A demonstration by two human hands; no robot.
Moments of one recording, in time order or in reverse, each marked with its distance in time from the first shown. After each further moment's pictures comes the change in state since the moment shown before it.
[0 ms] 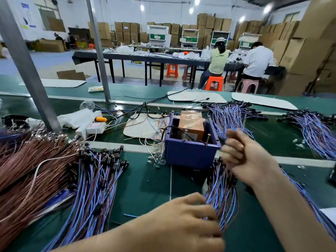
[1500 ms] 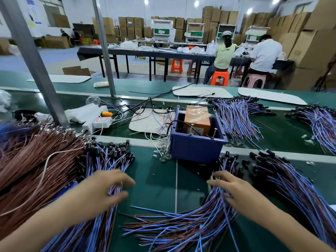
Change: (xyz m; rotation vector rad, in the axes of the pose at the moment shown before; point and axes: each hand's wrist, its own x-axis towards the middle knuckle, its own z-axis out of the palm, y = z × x) left_hand -0.127 -0.057 -0.043 -0.395 -0.288 -0.983; right_hand 0.007 0.054 -0.114 -2.165 -0.474 -0.402
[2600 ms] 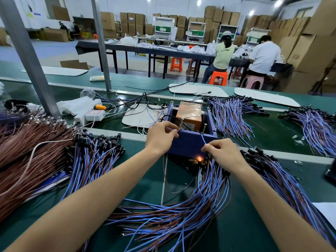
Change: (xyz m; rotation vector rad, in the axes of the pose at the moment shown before) left_hand 0.172 0.086 0.047 -0.548 0.521 -0.245; right_hand 0.047 -0.011 -0.056 0.557 0.344 0.387
